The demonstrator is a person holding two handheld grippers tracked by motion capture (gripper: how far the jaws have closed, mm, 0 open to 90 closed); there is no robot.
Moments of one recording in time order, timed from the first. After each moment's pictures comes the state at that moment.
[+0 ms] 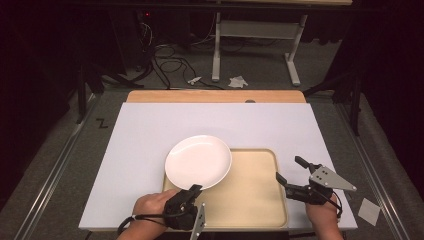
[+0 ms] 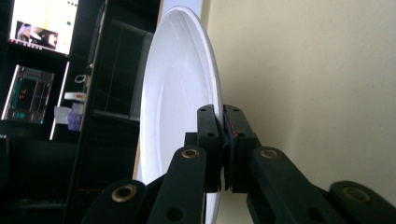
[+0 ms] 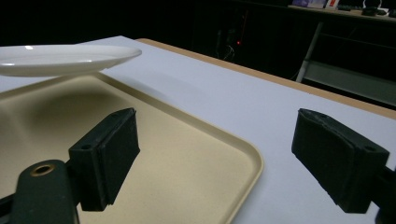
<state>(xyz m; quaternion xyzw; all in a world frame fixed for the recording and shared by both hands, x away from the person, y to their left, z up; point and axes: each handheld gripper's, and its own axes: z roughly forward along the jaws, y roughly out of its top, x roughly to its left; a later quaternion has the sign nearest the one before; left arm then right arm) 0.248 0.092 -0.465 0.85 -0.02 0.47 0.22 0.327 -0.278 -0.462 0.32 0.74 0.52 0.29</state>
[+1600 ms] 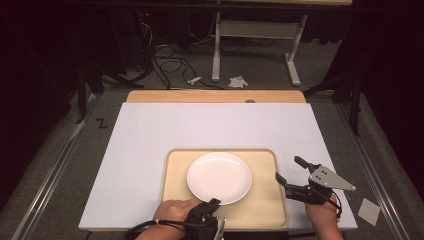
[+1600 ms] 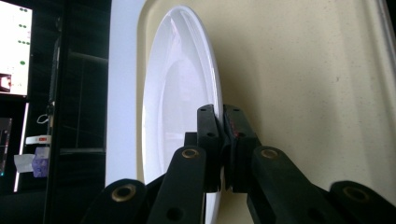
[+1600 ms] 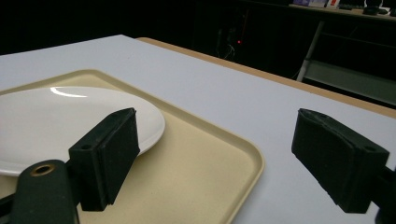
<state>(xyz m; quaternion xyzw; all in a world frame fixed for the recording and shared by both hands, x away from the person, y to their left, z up) 0.243 0.050 -0.499 0.87 -0.11 0.43 0.20 0.328 -0.277 -0.463 0.32 0.74 0.52 0.29</state>
